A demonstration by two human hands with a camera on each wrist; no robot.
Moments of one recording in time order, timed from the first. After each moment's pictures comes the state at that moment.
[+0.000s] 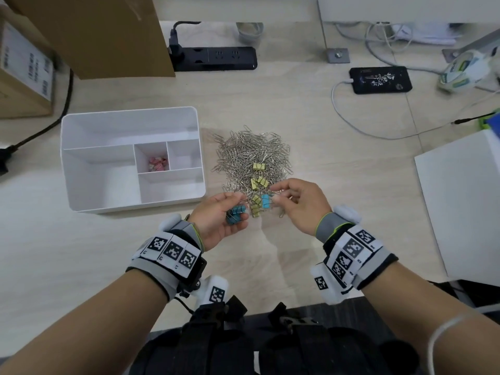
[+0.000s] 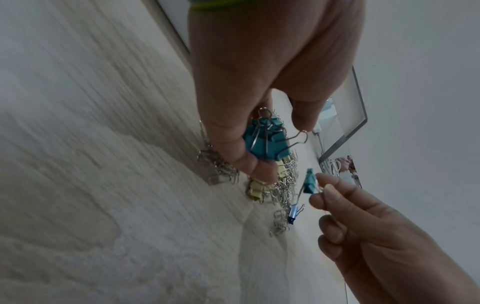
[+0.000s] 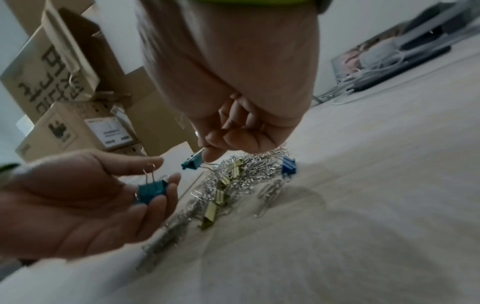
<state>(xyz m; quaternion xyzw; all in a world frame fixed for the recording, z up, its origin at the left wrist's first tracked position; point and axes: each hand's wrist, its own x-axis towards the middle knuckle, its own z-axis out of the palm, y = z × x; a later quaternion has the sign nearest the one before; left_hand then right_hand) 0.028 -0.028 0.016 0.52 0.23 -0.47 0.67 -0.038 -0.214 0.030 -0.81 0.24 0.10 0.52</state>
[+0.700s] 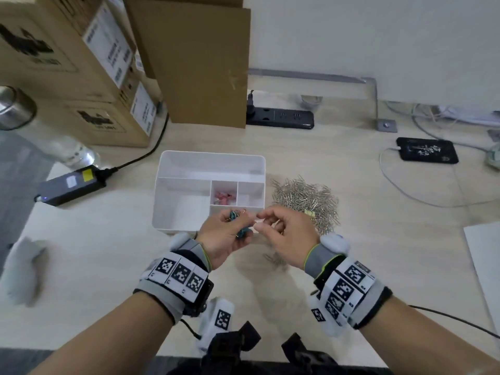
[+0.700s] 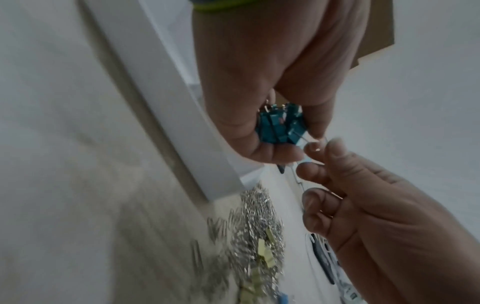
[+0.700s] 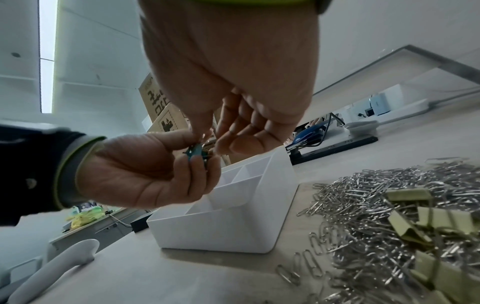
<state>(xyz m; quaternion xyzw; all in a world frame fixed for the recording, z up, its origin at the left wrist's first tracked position) 0.068 0.054 0.060 0.55 0.21 -0.35 0.73 0.025 -0.105 0.071 -0.86 0.08 0.04 0.50</state>
